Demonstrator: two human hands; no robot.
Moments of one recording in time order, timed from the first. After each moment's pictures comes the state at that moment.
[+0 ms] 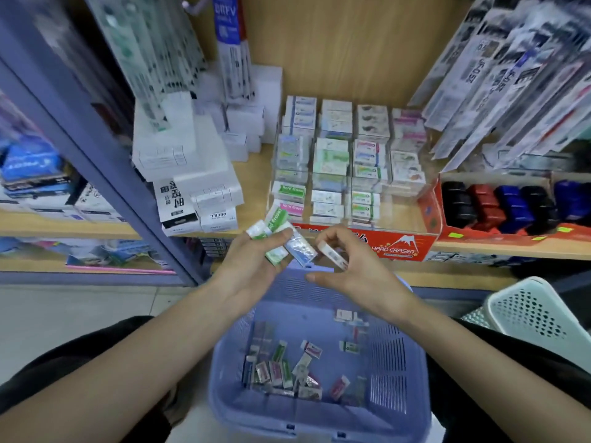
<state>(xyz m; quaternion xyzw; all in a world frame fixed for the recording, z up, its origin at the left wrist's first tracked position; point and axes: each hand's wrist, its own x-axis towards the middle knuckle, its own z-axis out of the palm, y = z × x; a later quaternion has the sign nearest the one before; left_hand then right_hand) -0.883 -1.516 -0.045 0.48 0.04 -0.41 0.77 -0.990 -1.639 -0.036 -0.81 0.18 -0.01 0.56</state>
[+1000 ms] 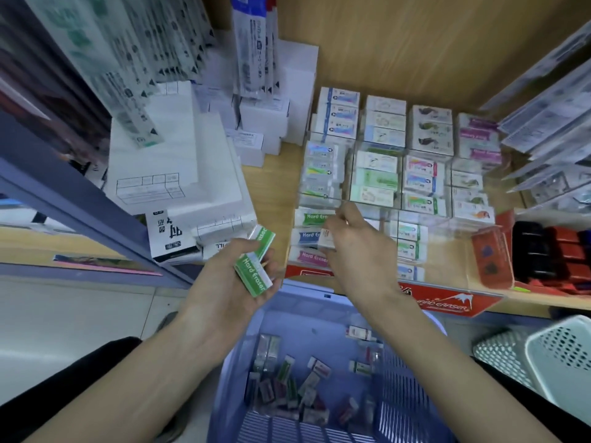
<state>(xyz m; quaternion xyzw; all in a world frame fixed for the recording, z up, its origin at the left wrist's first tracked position) -0.815 -1.514 -0.042 0.47 0.23 -0.41 0.74 -0.871 -1.667 -0.067 -0.98 0.19 -0.01 0.08</state>
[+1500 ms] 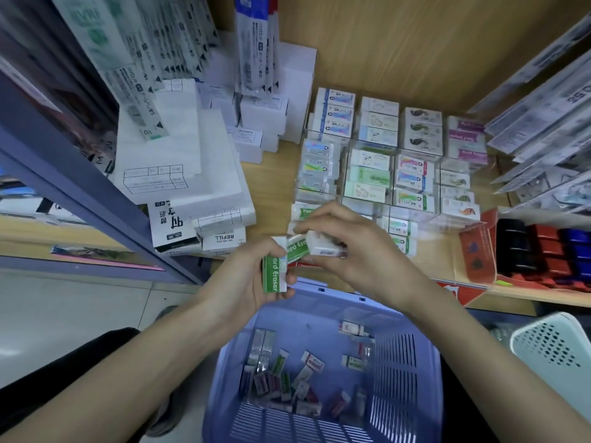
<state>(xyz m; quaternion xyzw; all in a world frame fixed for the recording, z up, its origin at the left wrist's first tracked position) -0.825 -1.516 -0.033 0.52 0.06 -0.50 0.69 -0.888 -1.677 -0.035 -0.93 0.01 -0.03 0.38</state>
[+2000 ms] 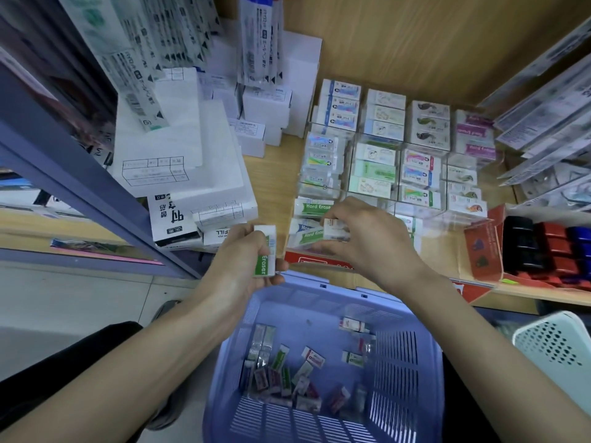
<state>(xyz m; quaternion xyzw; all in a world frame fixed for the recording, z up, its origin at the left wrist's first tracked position) -0.819 -1.523 -0.037 0.63 0.14 -0.38 0.66 -0.877 -1.683 -0.037 -0.98 0.13 0.05 0.14</state>
